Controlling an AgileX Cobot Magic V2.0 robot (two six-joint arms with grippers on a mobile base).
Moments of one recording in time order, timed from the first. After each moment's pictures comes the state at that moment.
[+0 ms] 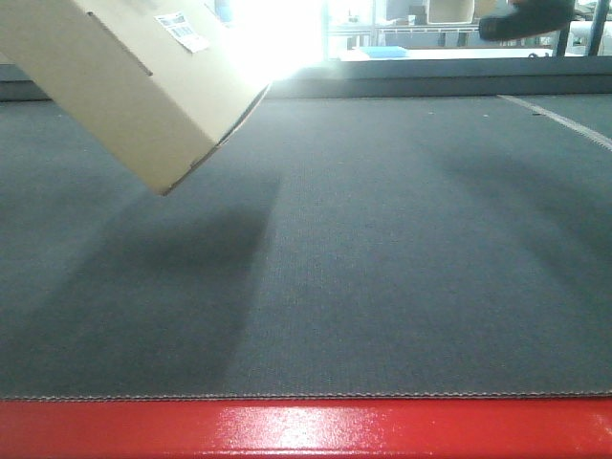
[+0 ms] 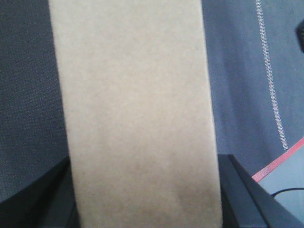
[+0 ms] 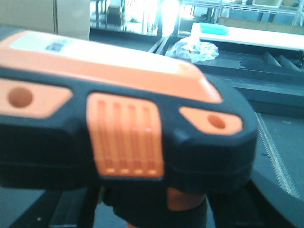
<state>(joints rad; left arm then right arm) -0.01 1.68 -1.56 -0.70 1.22 0.22 0.15 1.39 -1.08 0.75 -0.16 -0.71</state>
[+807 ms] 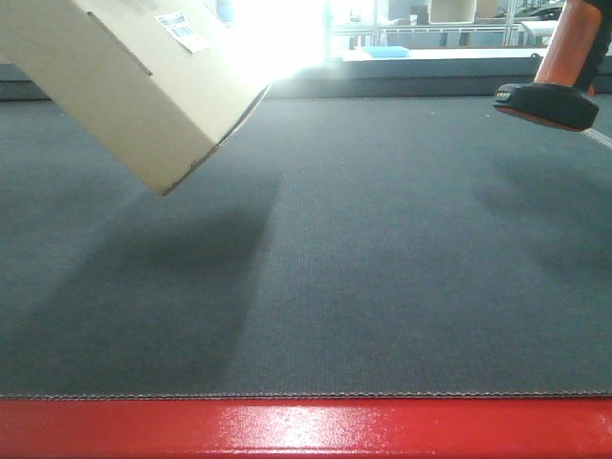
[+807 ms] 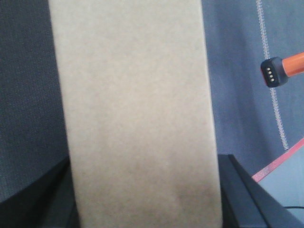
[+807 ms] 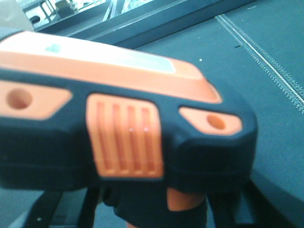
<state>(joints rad) -0.01 1.68 -1.56 -0.70 1.22 0.22 0.09 1.34 -0.83 0.85 -0.24 -0.36</state>
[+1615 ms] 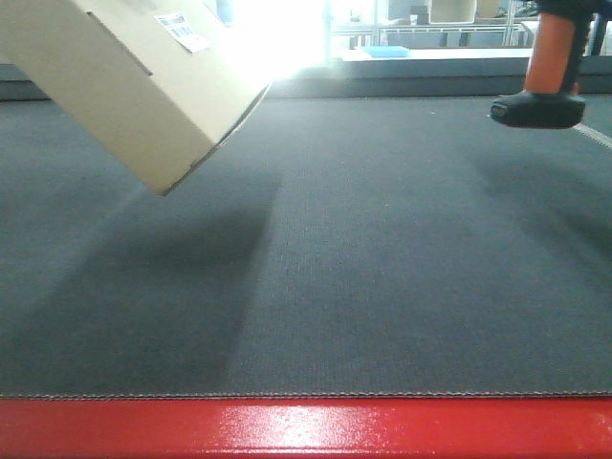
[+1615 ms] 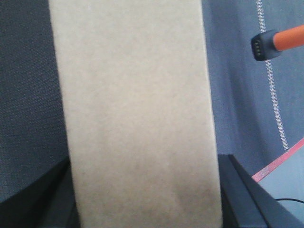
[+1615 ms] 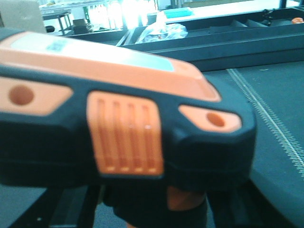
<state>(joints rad) -0.01 1.68 -1.56 -0.70 1.22 0.22 0.09 1.53 -0.83 0.40 -0.53 -0.16</state>
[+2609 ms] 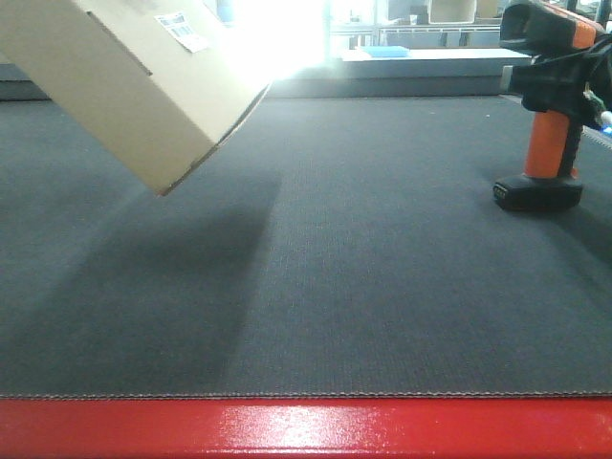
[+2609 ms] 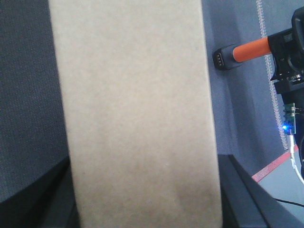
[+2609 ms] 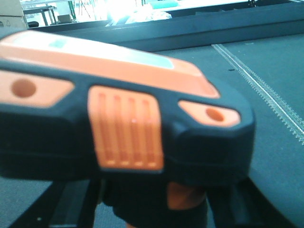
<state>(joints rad) -0.01 1.68 -1.56 -0.70 1.22 0.22 0.09 1.73 -0.68 0.35 -0.88 -0.07</state>
